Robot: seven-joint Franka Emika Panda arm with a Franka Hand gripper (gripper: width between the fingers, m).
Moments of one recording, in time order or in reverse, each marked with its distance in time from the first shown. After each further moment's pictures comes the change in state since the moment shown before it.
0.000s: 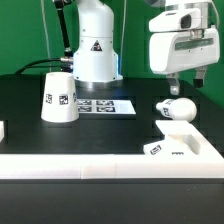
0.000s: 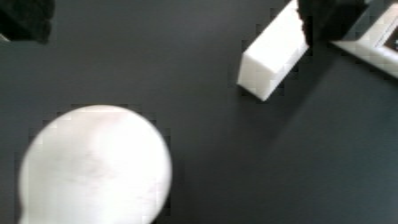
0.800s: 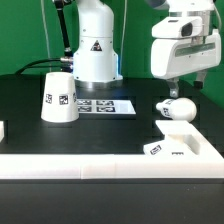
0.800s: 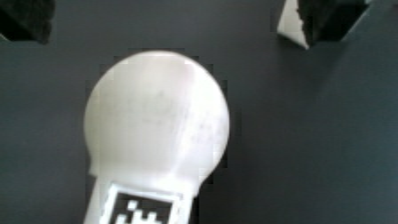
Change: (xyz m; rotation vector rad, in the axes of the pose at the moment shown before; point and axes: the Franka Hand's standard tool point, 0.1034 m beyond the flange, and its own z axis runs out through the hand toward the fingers) arm -0.017 -0.017 0.010 0.026 -0.147 0.050
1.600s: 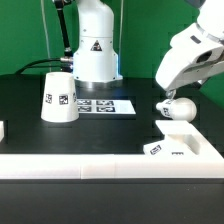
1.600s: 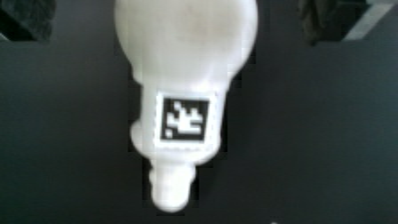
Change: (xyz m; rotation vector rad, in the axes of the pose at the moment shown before) arm -0.013 -0.009 0.008 0.078 -0.511 0.049
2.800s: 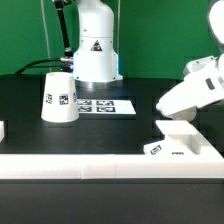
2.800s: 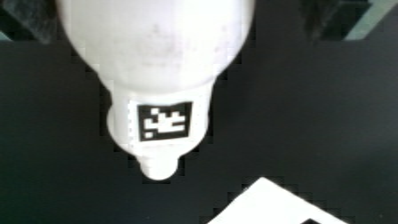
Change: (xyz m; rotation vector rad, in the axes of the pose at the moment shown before) arm 0.025 0.009 0.030 0.028 -0.362 0.014
